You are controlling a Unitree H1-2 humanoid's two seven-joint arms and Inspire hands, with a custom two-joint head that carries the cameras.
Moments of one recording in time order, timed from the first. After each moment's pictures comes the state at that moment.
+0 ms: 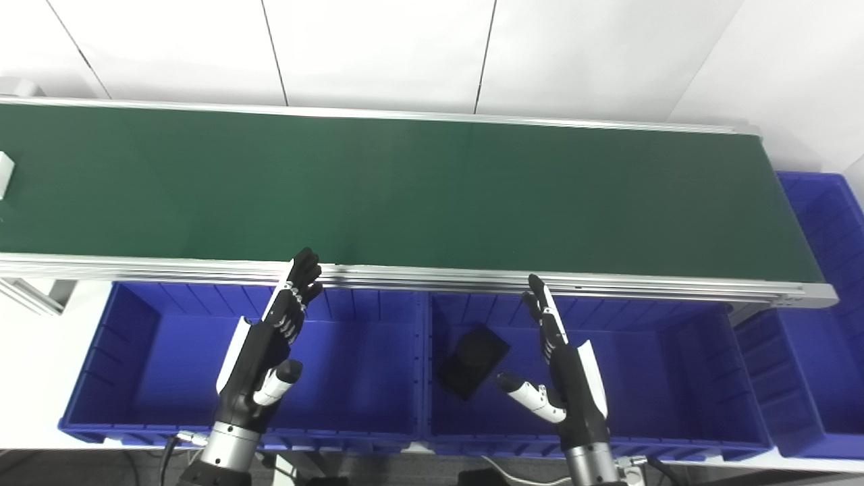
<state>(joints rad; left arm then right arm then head) 0.30 0.07 -0.13 0.00 -0.05 -0.44 -0.26 0.39 -0.12 0.29 0.02 -0.20 -0.42 -0.22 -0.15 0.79</state>
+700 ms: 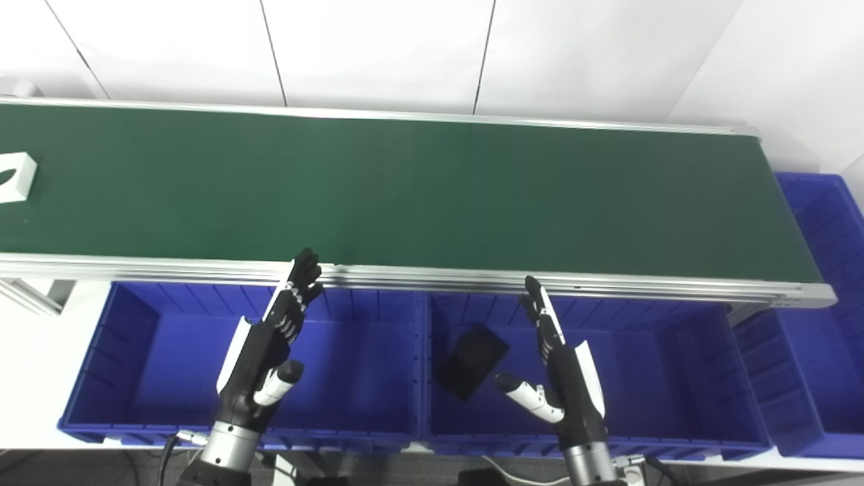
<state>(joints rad) 0.30 0.07 -0.13 0.00 -0.04 -0.44 -0.26 0.38 -0.13 0.30 0.03 -0.19 -0.42 -0.24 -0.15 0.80</state>
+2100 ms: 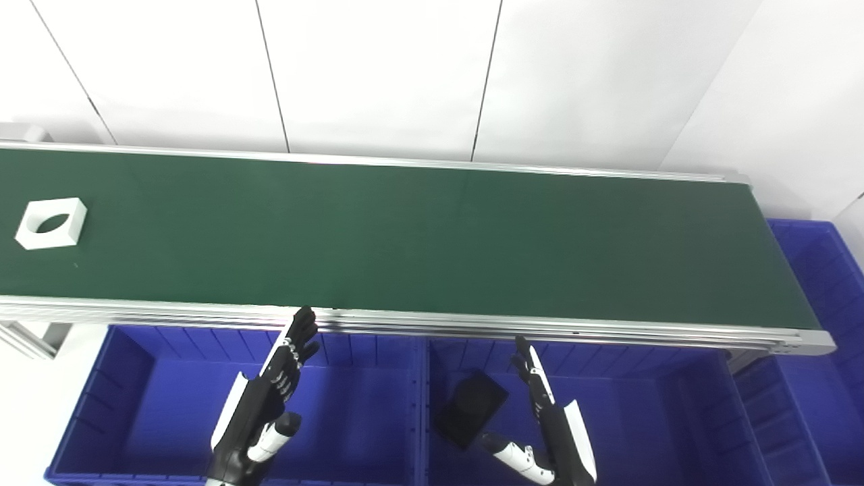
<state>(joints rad) 0.31 0.06 -0.10 0.06 -0.05 -0.44 -0.30 0.36 -0.19 0.43 0.11 -0.22 -0.42 -0.41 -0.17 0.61</state>
